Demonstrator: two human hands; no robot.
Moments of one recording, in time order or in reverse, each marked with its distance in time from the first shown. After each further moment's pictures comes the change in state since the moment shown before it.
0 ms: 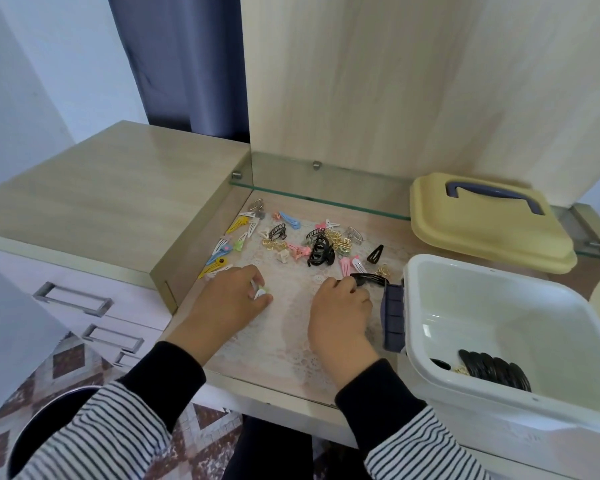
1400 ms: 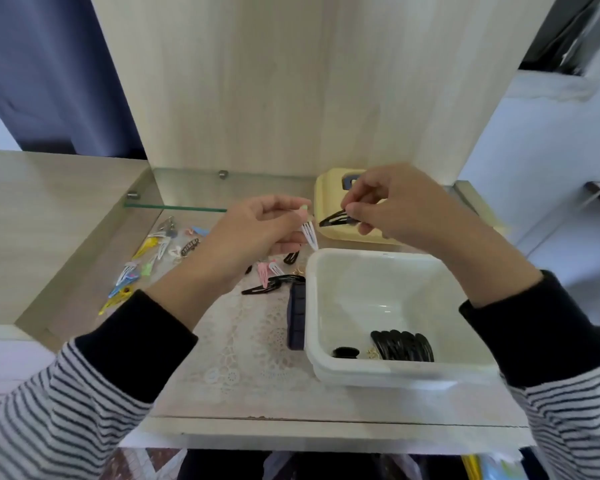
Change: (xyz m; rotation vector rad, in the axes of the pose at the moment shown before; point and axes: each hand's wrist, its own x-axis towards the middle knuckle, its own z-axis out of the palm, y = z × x) left_hand 0.015 0.180 -0.038 -1.066 -0.284 0.121; right_hand -0.001 0.190 -0.143 0.784 0.227 -0.238
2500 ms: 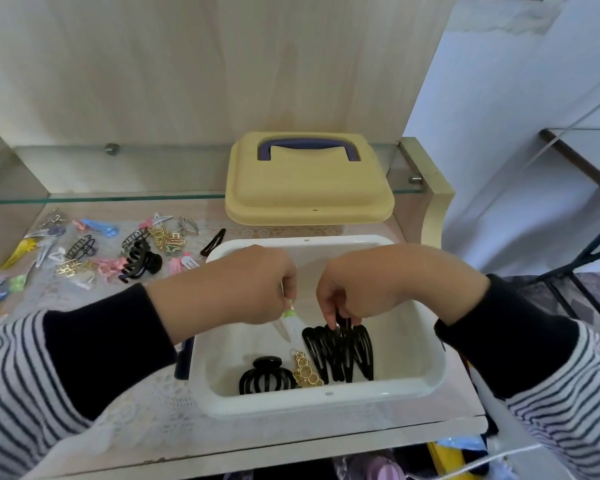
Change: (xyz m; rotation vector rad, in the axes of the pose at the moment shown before) left_hand 0.046 -0.043 0.099 1.306 -0.571 -0.018; right_hand -0.008 0.097 0.000 -0.482 -0.941 0.114
